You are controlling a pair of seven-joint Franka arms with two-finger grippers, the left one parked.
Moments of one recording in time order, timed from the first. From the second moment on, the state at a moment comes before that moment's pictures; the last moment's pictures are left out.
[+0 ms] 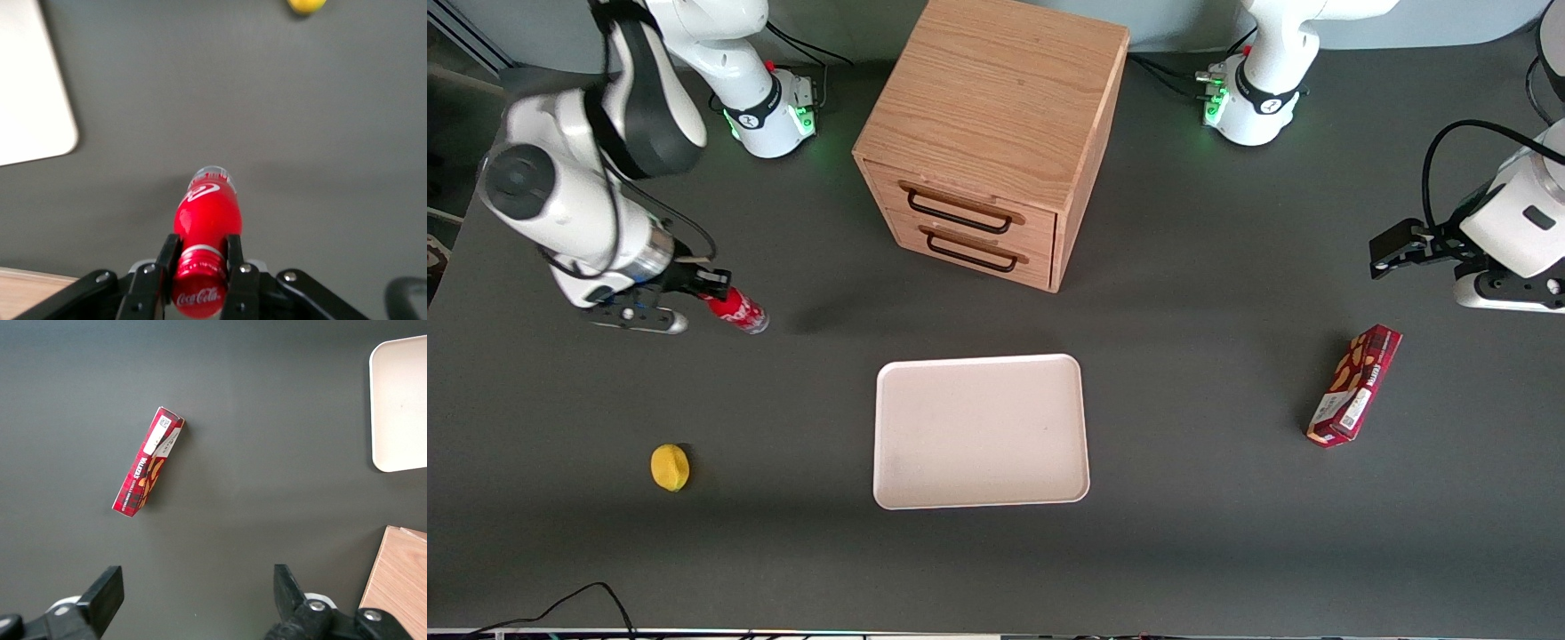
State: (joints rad) arm 0.00 -0.02 0.17 -1.91 -0.02 1.80 0.33
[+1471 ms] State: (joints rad) arm 0.17 0.93 0.35 -0.95 -0.21 1.92 1.15
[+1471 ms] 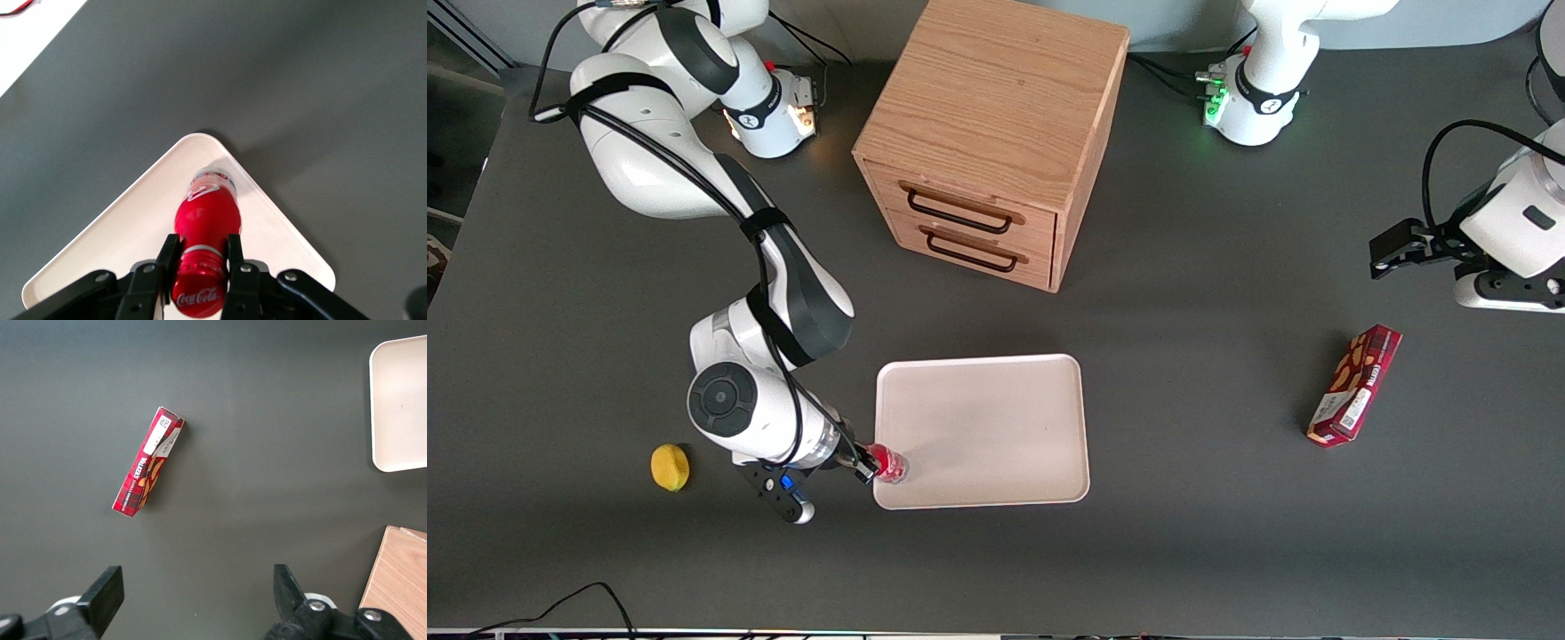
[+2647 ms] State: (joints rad) arm 0.00 0.19 0.20 -1.18 -0.01 1.22 0.49
